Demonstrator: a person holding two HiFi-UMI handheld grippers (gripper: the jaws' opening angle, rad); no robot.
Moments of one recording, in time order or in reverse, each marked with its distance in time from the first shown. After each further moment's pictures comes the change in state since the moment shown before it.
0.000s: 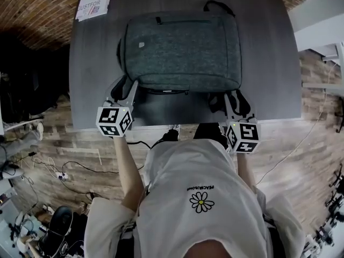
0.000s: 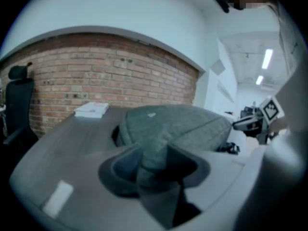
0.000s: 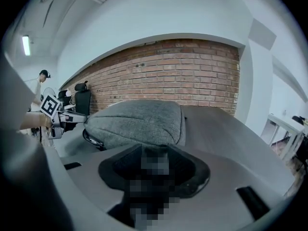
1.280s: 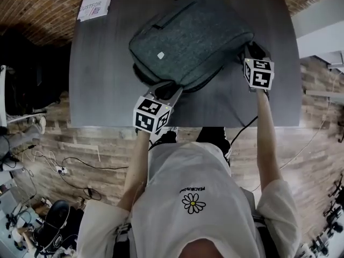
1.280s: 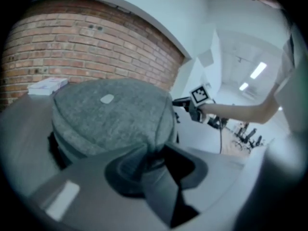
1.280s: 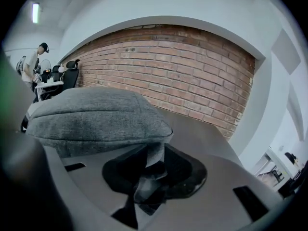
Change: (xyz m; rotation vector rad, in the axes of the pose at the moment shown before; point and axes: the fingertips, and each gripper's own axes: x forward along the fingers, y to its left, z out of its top) left arm 0.074 -0.177 -0.010 -0.051 0.220 -0.299; right arm 0.153 -0.165 0.076 -0.221 0.033 -0.106
